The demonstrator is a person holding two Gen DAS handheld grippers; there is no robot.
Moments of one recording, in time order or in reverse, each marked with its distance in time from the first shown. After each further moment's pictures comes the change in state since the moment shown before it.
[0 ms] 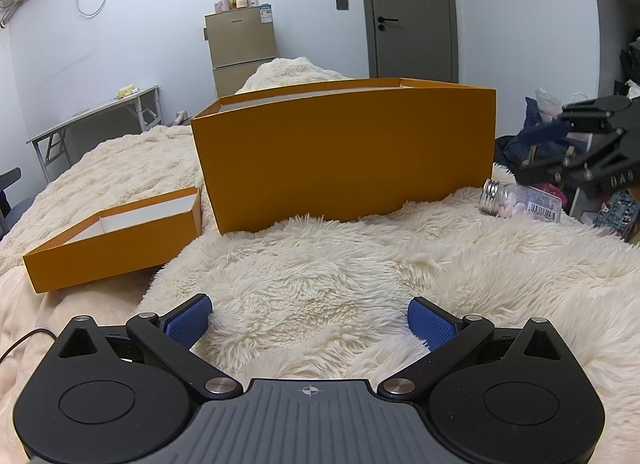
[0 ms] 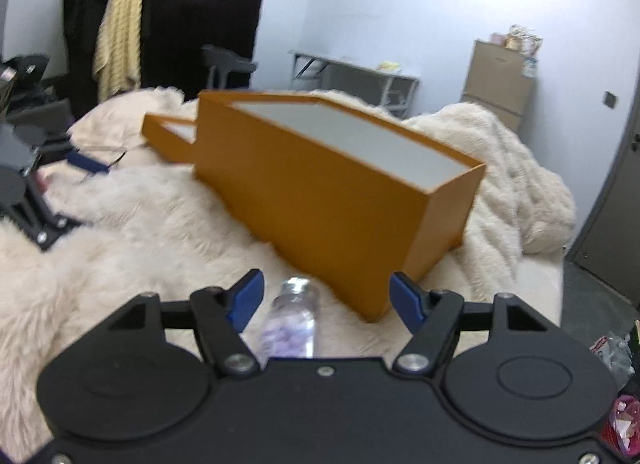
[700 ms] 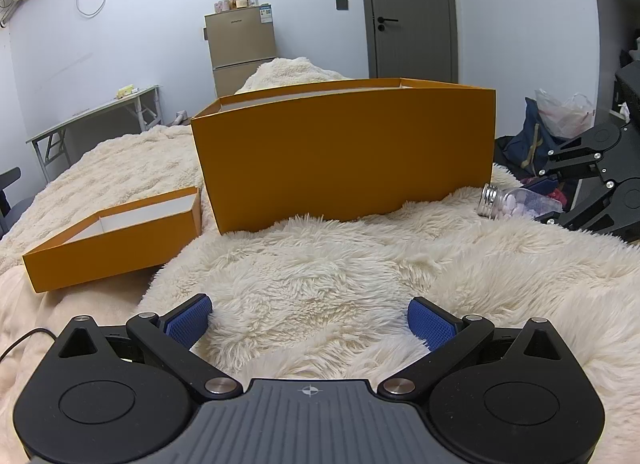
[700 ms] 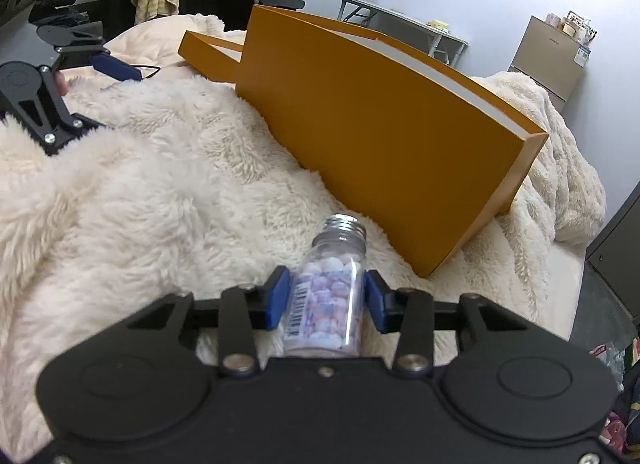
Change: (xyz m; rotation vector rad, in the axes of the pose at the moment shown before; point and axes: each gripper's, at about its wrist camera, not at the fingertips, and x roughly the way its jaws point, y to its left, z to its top) left arm 0.000 0.000 0.001 -0.003 0.000 -0.003; right arm 0.025 0.025 -0.010 -0.130 0.131 0.052
